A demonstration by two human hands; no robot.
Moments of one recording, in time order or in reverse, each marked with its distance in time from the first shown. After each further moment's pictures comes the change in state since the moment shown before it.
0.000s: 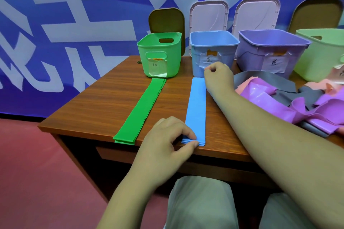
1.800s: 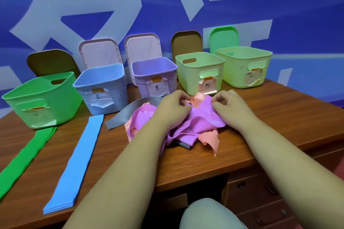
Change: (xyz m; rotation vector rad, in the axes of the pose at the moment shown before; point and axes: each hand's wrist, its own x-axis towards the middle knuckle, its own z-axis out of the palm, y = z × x) left_hand 0.230 0.155 0.239 -0.167 -0.326 -0.003; right_hand -0.006 0.203 -0.314 -0.143 0.008 0.102
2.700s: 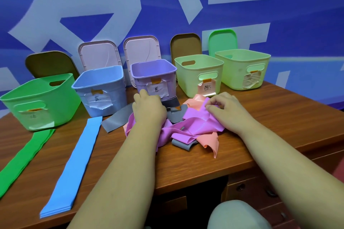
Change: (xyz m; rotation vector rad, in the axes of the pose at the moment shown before) left_hand 0.017 -0.036 -0.024 0.707 0.210 -0.235; right_hand -0.004 -0.003 0.001 -0.011 -0.079 -0.103
